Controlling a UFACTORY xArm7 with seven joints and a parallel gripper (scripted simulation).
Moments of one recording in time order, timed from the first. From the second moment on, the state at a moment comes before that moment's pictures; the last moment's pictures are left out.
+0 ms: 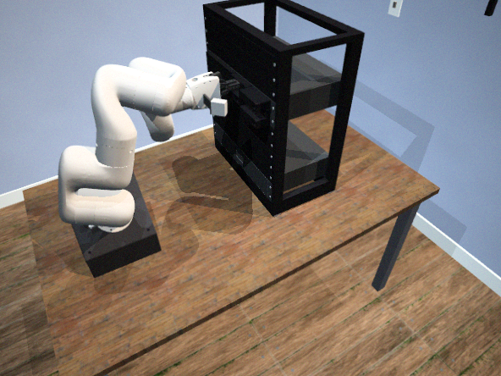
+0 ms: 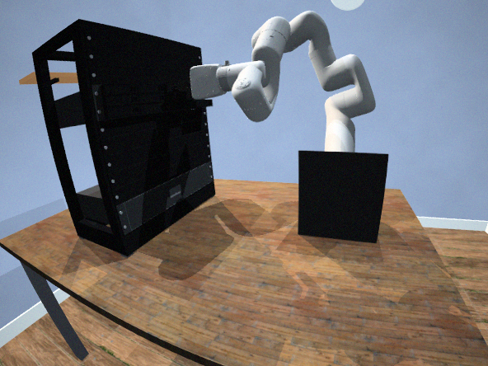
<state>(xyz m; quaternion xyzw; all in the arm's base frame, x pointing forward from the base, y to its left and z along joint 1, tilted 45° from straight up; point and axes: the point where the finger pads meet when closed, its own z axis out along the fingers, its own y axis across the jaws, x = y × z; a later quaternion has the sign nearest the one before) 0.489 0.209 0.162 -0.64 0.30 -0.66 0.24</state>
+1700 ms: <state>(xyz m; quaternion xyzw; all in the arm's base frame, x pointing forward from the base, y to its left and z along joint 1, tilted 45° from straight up) 0.497 0.209 0.162 -0.64 0.30 -0.66 0.24</state>
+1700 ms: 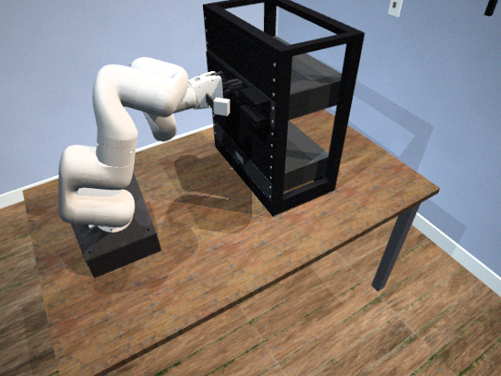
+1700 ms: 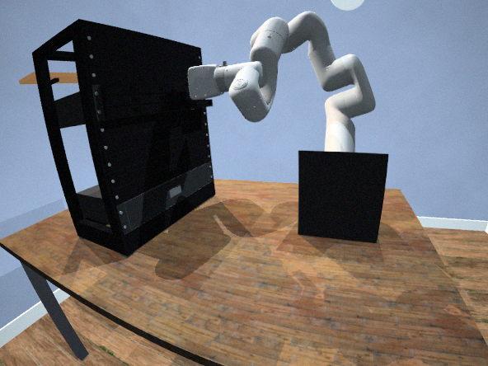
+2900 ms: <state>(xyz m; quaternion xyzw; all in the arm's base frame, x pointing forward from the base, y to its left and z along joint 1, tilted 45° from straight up) 0.443 0.213 0.162 -0.64 0.29 -0.67 0.24</state>
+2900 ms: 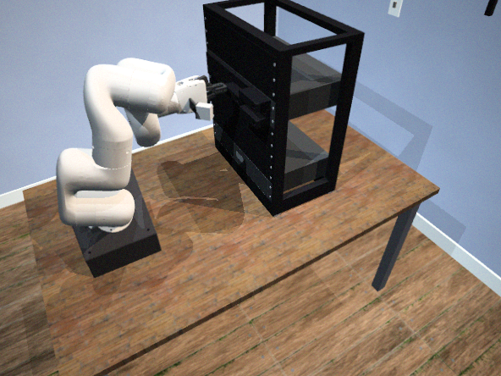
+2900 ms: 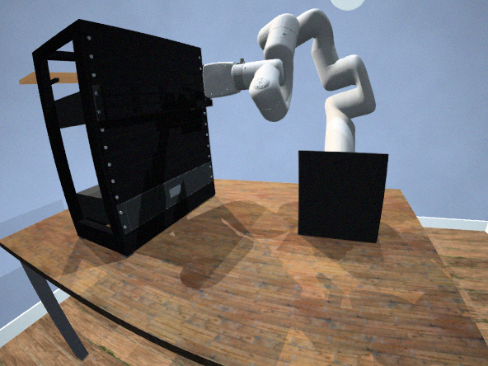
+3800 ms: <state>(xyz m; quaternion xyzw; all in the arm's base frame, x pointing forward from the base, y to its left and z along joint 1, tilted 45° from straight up) 0.404 0.203 0.165 -0.64 0.30 -0.66 0.24</state>
